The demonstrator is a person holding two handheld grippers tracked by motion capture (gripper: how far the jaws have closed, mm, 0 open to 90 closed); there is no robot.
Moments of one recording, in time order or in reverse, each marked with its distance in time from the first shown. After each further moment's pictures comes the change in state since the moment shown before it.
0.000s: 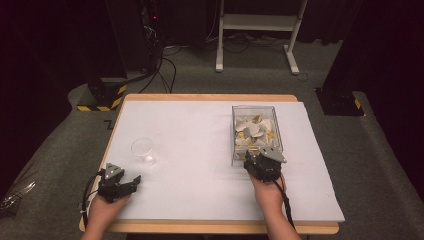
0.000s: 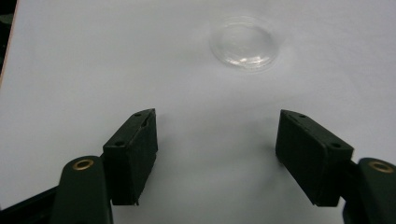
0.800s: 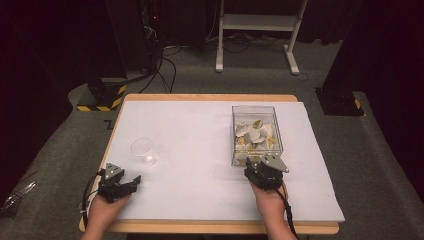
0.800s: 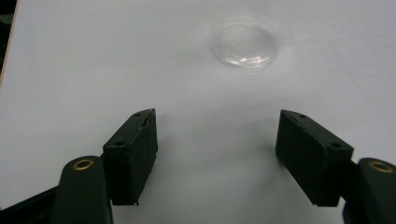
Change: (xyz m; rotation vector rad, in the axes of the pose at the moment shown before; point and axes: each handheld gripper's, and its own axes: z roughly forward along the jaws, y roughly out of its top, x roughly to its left) left arm 0.000 0.000 0.000 0.000 0.000 0.000; right arm 0.002 -0.014 -0.020 -0.012 0.014 0.001
